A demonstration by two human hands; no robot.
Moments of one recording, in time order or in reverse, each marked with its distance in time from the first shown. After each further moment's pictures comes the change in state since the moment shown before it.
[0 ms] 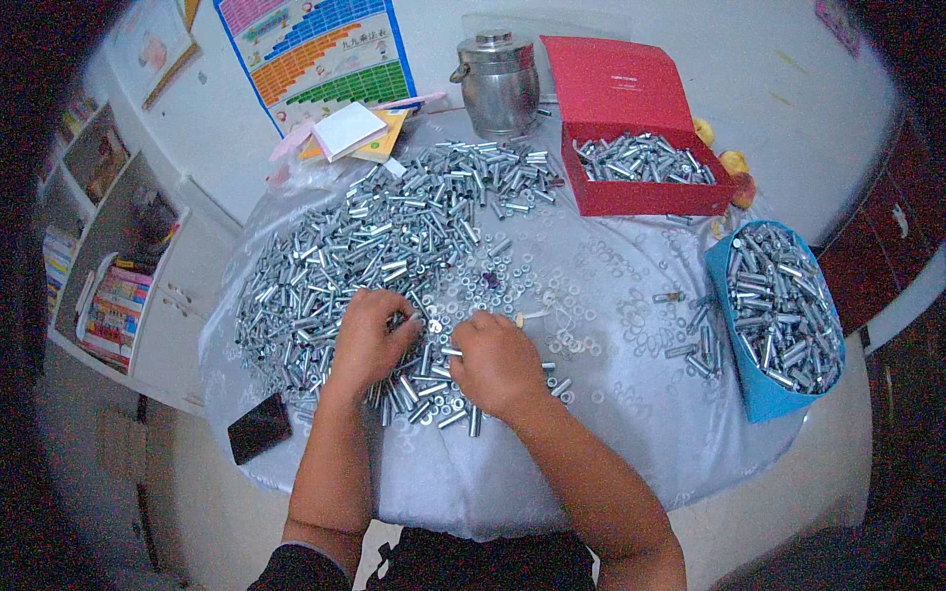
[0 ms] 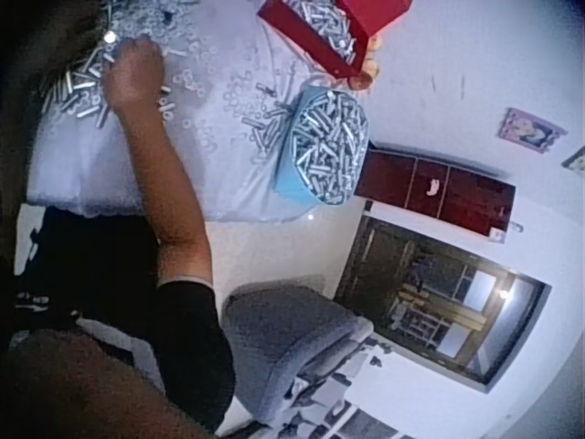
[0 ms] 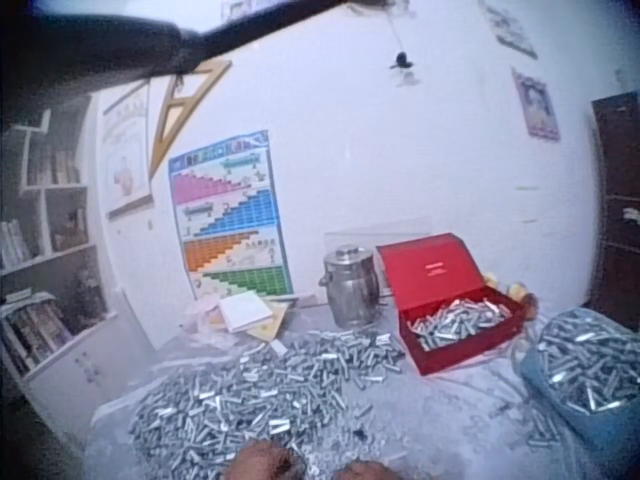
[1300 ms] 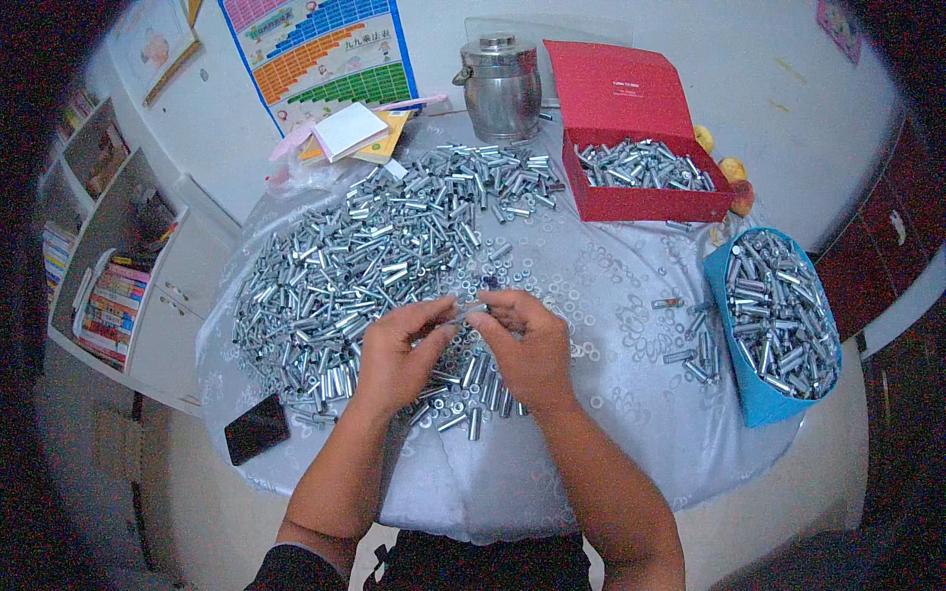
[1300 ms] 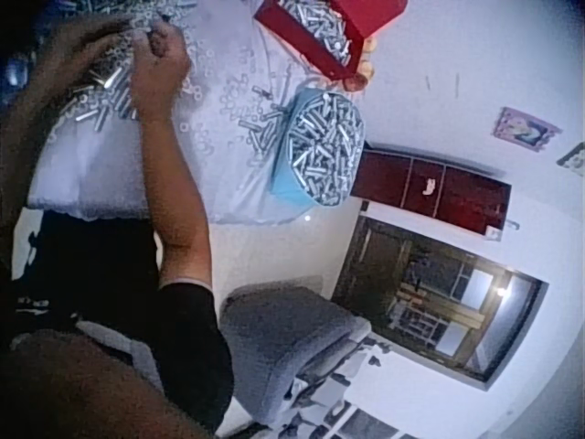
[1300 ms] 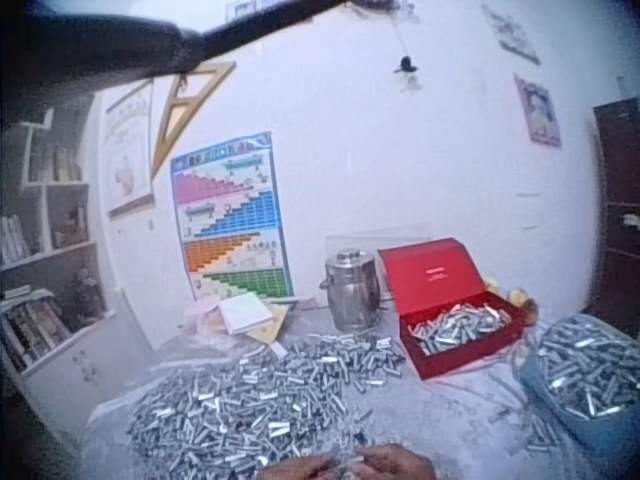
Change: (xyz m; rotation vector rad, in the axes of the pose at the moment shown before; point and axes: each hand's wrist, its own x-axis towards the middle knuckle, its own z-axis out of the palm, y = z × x) left_hand -0.008 0.048 0.012 -0.518 0.095 -0.003; right_hand 0.001 0.007 -0.015 0.893 0.319 0.246
